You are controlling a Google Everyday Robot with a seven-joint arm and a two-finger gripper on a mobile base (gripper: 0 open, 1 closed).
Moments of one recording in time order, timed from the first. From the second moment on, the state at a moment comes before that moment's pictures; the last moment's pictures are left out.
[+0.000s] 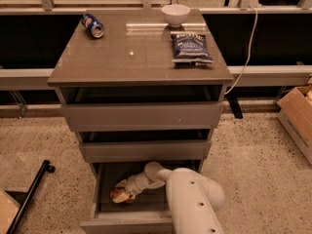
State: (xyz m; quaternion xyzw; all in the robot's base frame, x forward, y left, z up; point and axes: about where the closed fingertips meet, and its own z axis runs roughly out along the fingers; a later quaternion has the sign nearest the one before) arm 0.598 0.182 0.134 -0.56 0.69 0.39 0.25
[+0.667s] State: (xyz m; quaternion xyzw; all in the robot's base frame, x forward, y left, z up) arm 0.598 0.182 0.135 -0.56 0.69 0.39 0.25
